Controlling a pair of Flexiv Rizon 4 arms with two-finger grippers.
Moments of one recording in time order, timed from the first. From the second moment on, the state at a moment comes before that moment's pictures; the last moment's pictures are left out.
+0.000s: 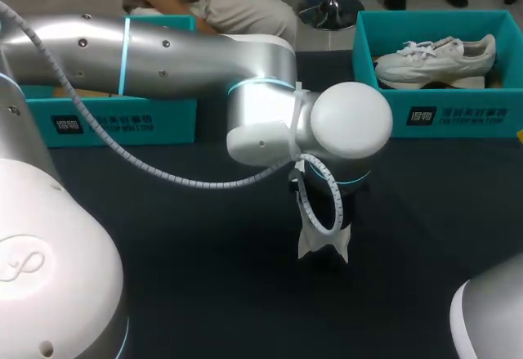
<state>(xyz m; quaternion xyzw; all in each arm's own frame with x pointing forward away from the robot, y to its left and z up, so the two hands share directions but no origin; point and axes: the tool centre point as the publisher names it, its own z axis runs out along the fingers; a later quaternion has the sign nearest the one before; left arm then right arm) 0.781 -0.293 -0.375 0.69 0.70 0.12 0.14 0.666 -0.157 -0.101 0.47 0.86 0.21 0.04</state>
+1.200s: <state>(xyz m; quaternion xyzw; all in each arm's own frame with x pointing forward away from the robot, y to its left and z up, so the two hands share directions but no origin) 0.781 -0.291 -0.335 0.68 0.70 0.12 0.18 0.666 -0.157 -0.101 0.47 0.86 0.21 0.04</state>
